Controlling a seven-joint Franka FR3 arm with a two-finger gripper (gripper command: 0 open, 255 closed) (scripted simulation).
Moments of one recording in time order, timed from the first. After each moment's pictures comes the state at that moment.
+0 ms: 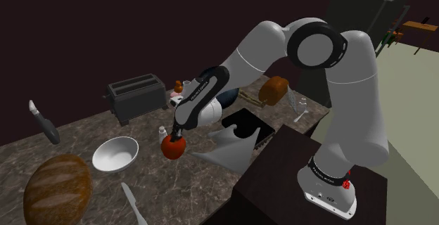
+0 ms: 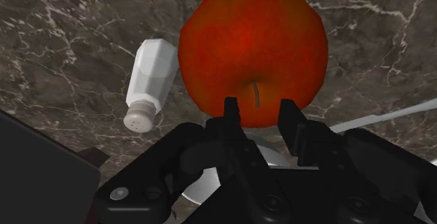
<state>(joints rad) 0.29 0.54 0.17 -2.11 0.61 3.02 -1.04</state>
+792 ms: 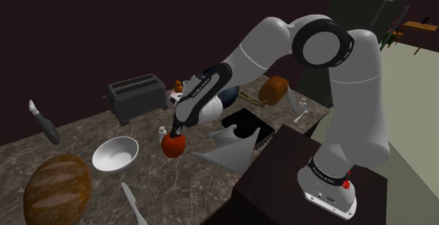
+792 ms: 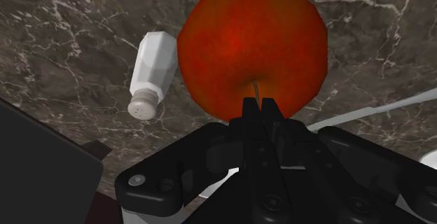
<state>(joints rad) 0.31 0.50 0.15 -2.12 0.60 2.99 -1.01</state>
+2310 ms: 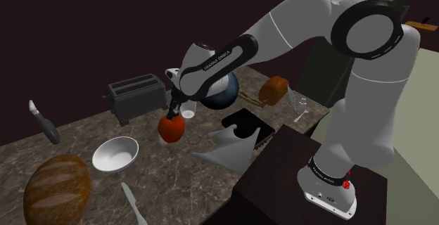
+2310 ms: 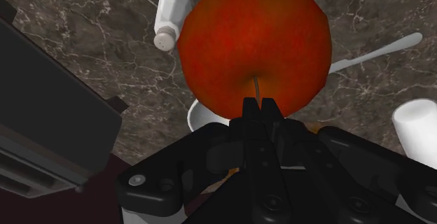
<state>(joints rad) 0.41 0.25 0.01 -2.14 0.43 2.76 -0.82</state>
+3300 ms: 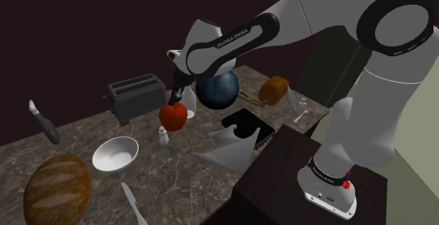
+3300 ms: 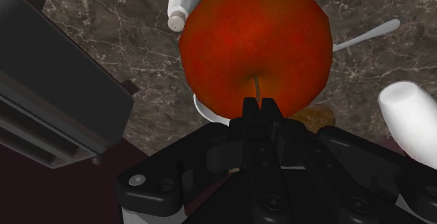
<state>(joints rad) 0.41 0.10 -0.03 -2.14 0.35 2.61 -0.75</state>
